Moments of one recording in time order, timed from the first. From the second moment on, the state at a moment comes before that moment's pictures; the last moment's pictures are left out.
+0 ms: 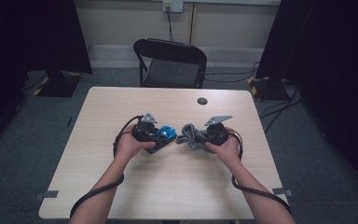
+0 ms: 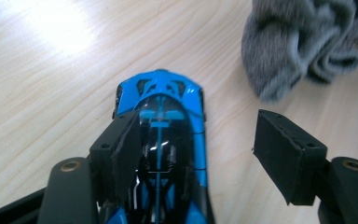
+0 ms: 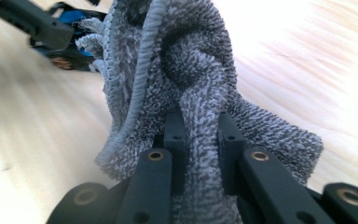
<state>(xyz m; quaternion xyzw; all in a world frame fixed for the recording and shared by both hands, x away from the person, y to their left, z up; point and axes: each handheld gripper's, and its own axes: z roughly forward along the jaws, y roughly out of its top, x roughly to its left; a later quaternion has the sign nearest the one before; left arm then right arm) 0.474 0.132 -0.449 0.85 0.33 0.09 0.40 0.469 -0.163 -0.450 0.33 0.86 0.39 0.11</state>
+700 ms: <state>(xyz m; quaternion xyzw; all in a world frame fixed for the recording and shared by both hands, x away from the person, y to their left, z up) 0.435 0.144 -0.427 0.83 0.32 0.07 0.46 0.419 -0.101 -0.475 0.25 0.89 0.39 0.03</state>
